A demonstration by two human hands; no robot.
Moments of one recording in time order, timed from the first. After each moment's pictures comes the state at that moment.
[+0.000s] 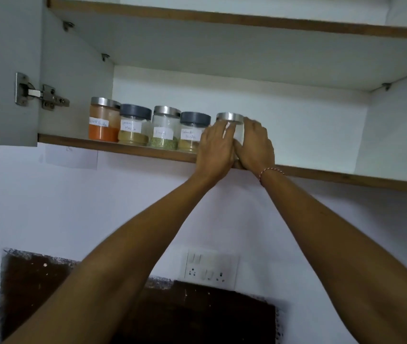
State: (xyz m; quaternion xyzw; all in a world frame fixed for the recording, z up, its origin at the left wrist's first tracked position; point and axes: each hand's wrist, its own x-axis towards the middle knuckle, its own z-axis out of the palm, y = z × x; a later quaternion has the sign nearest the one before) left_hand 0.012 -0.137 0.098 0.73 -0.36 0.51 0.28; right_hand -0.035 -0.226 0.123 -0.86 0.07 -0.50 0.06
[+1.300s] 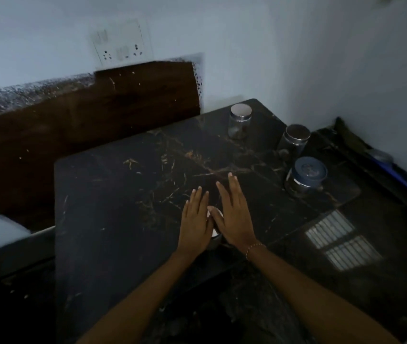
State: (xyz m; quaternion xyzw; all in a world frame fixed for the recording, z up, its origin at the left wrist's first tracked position) left_hand -0.319 0.066 -0.451 0.80 -0.51 -0.09 0.31; right_hand -0.409 -0.018 -0.442 -0.90 0.31 -0.25 0.16
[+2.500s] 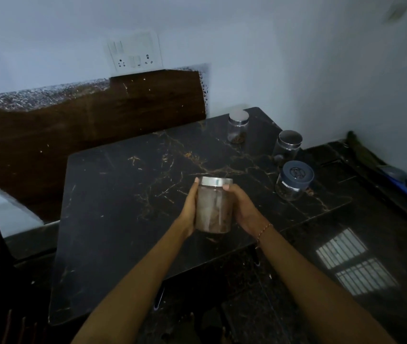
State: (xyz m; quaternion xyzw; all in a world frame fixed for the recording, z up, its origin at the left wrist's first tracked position) left_hand -0.347 0.036 -0.405 0.55 -0.10 -0.54 0.63; right_hand -0.454 -0.057 -0.403 -0.52 0.28 -0.15 0.80
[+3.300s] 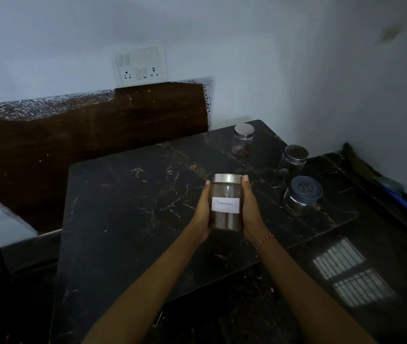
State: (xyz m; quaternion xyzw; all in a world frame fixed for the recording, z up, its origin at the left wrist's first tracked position) left_hand -0.331 0.019 -0.384 0.57 -0.14 -0.52 0.62; right_hand -0.418 -0.053 -0.382 -0.50 0.39 -0.27 0.73
